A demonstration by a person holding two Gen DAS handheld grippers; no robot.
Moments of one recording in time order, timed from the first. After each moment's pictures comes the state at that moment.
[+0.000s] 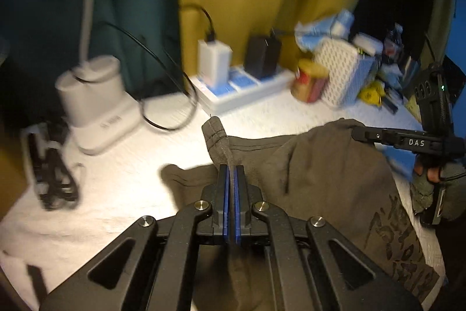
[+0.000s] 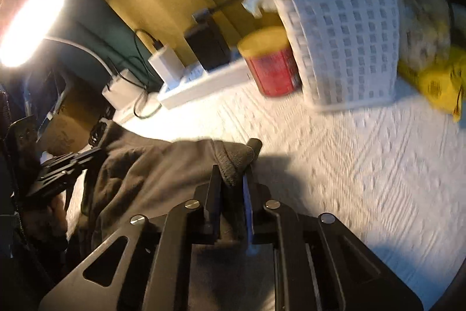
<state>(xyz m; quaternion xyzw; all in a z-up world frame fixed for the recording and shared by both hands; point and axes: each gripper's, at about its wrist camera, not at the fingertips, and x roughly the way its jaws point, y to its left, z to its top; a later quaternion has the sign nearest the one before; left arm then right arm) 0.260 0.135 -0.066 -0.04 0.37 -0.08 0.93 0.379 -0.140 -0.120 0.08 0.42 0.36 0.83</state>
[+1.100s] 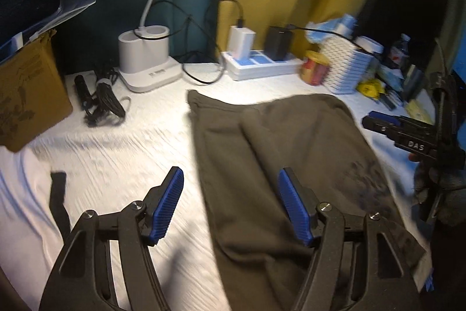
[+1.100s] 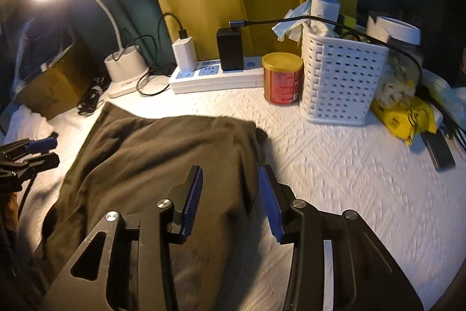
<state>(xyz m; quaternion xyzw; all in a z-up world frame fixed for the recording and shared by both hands) 0.171 0.137 -0.065 -0.08 0.39 -0.03 0.92 0.310 -0.131 -0.092 -0.05 0.38 0.31 0.87</state>
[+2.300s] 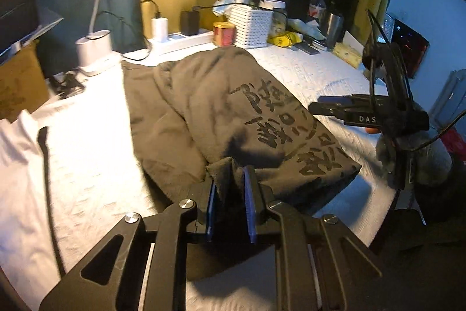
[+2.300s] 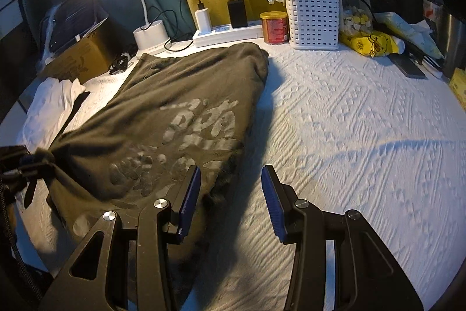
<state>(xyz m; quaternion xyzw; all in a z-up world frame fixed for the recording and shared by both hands) 0.035 0.071 -0.064 -0.01 0.38 -0.15 0.91 0.170 -0.184 -0.114 -0.02 0.40 0.30 0.86</state>
